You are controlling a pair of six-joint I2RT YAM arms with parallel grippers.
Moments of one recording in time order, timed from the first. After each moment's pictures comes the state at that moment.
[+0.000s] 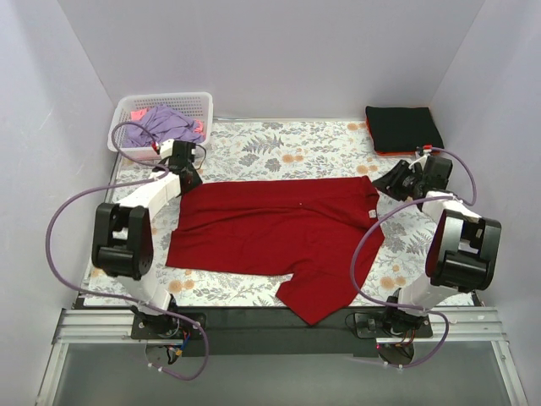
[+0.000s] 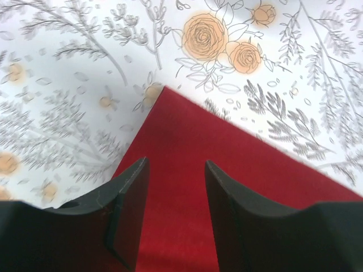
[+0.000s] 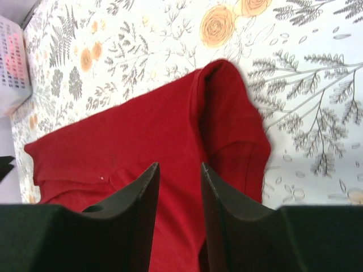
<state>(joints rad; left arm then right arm) -0.16 1.67 1.13 -0.37 -0.41 -0.62 -0.24 1.57 0.86 0.00 -0.58 0.46</state>
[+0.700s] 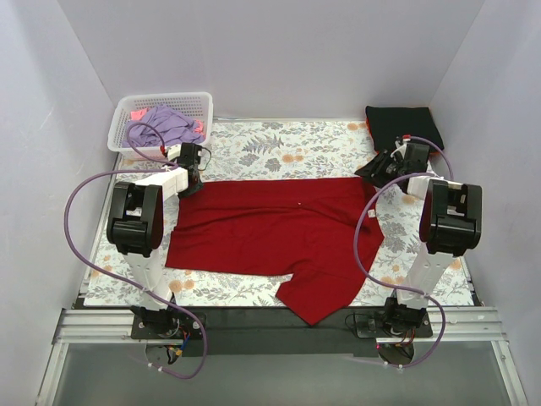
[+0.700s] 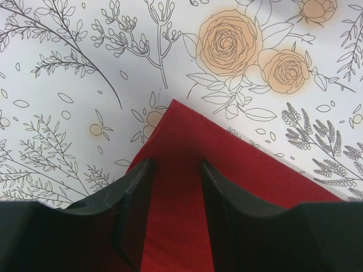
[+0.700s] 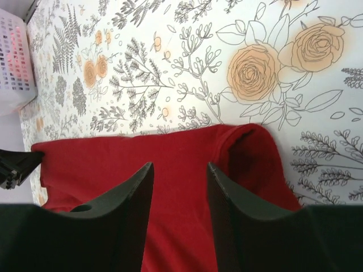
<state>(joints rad) -0.14 1.93 1.22 -0.32 -0.45 -0.58 -0.14 1.88 1.08 0.10 -0.61 0.53</state>
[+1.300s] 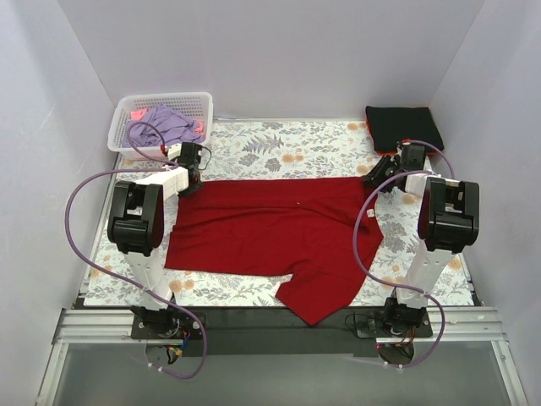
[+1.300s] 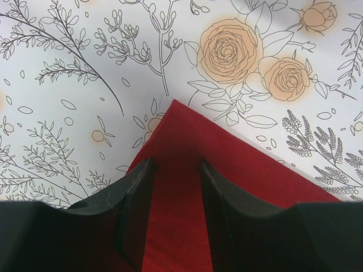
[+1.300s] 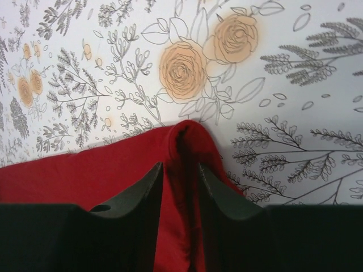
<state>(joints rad) -0.14 1.94 1.23 -0.31 -0.47 -0.56 -0.13 1.92 1.10 0.00 -0.41 0.50</state>
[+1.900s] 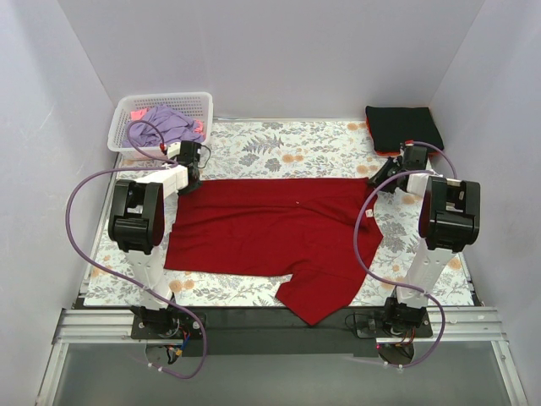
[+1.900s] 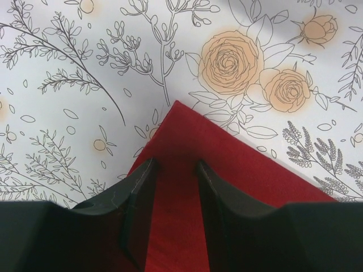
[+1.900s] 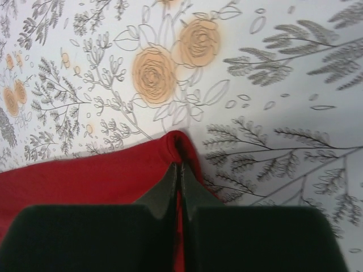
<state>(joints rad) -0.14 1.96 1.26 -0.32 -0.48 -0.56 -0.14 1.94 1.12 -0.01 -0.38 0.49</state>
